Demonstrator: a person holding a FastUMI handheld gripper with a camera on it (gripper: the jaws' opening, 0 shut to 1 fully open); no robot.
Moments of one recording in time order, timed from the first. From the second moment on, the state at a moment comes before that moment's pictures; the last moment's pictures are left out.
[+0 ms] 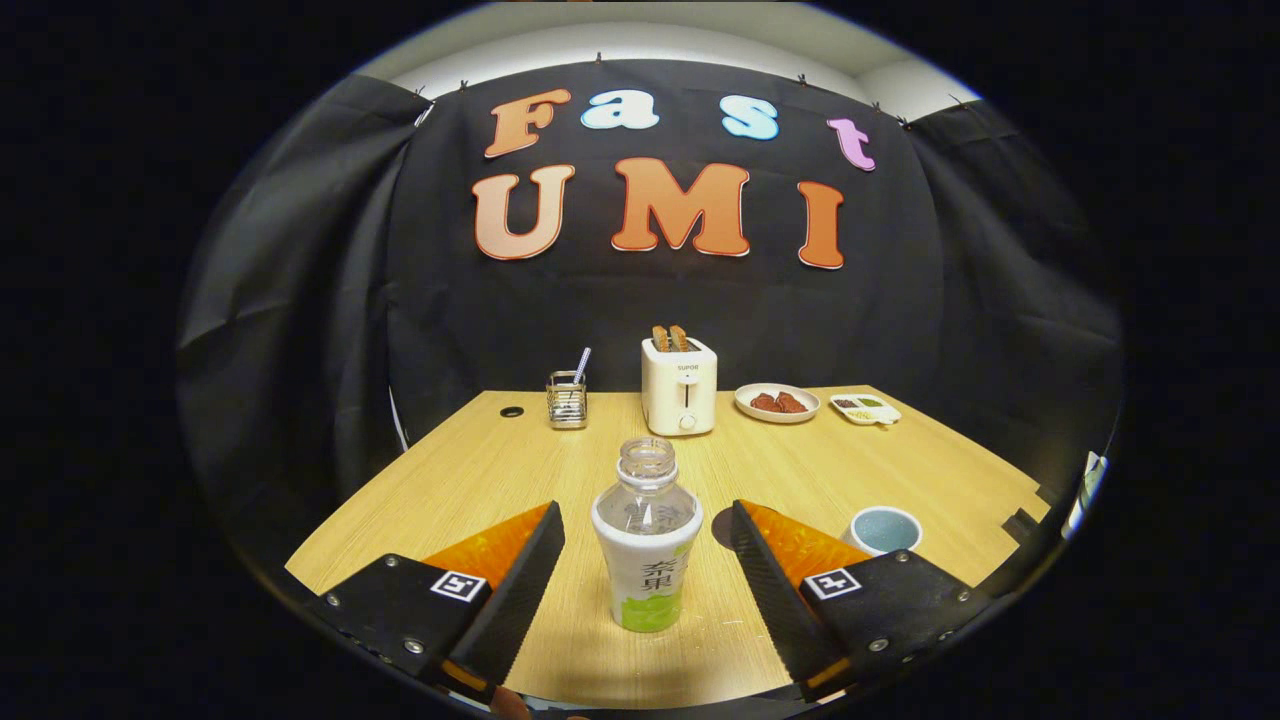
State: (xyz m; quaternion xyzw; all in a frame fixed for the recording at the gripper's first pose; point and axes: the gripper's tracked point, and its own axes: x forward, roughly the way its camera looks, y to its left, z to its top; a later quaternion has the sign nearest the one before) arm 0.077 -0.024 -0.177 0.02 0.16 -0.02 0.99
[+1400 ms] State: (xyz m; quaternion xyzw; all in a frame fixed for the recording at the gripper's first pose) arm 0.102 -0.043 -0.187 0.15 0.15 -0.03 0.98
